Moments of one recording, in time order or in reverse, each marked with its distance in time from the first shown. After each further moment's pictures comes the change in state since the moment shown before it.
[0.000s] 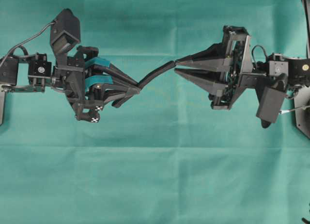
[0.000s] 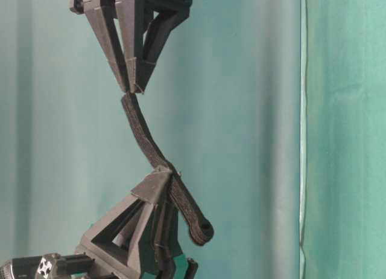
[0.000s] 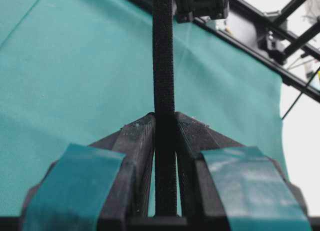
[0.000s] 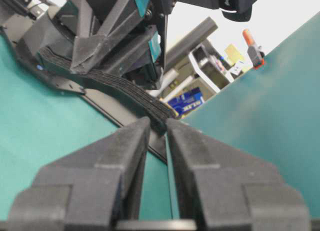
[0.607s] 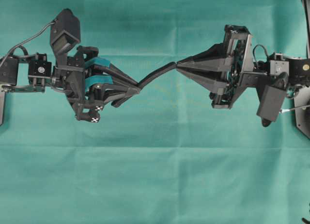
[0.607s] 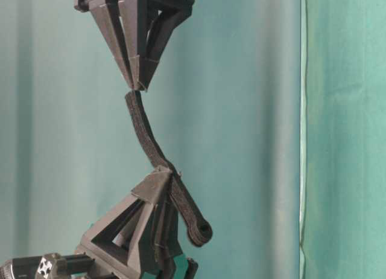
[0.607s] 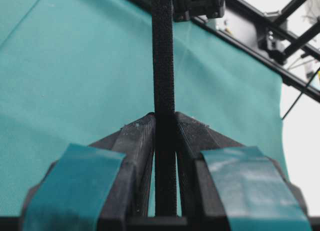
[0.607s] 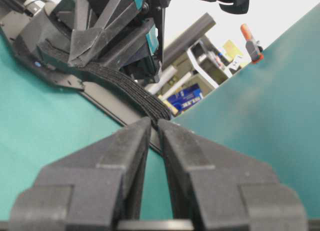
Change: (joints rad) left arm 0.000 0.000 0.000 0.000 0.000 0.000; right arm -0.002 0.000 0.014 0.009 -0.011 0.000
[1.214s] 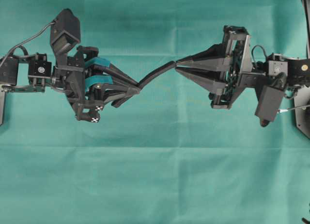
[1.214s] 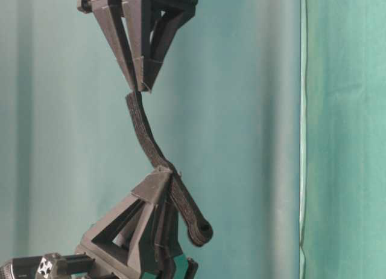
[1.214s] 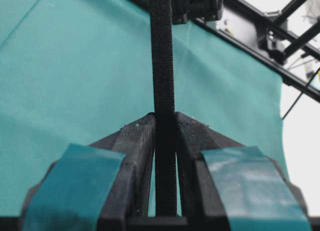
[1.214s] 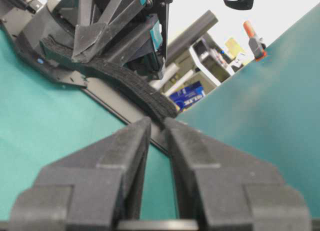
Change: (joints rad) left arm 0.000 0.000 0.000 0.000 0.000 0.000; right arm -0.002 0.020 -0.003 0.002 -0.002 0.002
